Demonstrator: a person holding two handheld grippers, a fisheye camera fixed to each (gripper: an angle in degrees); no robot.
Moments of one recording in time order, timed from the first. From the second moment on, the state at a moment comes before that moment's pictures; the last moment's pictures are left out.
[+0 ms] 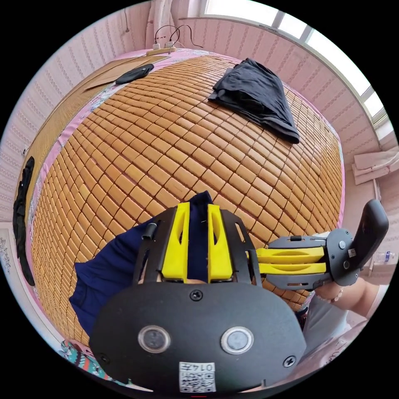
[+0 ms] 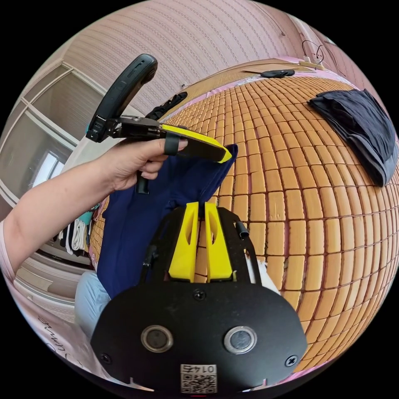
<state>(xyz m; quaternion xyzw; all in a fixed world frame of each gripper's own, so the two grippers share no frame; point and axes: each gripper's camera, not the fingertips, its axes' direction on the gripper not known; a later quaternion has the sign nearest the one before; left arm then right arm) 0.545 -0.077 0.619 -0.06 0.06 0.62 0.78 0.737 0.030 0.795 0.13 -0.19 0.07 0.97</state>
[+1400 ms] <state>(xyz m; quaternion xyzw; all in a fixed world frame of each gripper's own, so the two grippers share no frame) 0.026 -0.088 0.530 0.06 0.13 0.34 0.93 0.514 -0.048 0.754 0.09 -0.19 -0.24 0.95</state>
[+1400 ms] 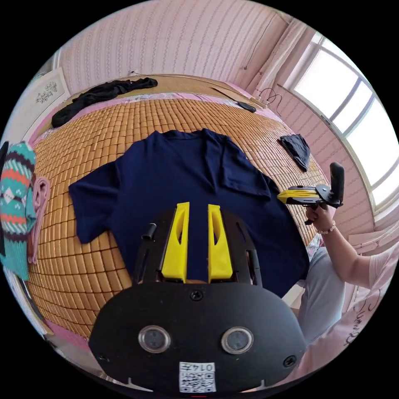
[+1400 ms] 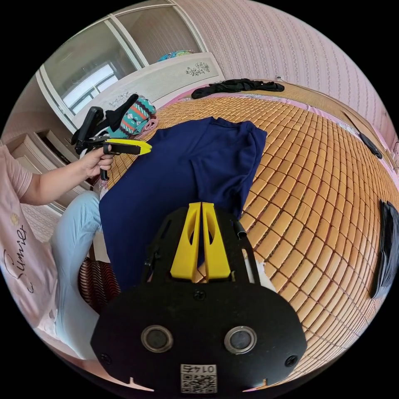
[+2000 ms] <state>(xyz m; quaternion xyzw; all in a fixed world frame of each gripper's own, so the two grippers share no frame) -0.182 -0.126 0.564 0.10 0.09 0.22 0.97 0.103 -0.251 0.767 -0.02 -0.17 -0.37 0.91</state>
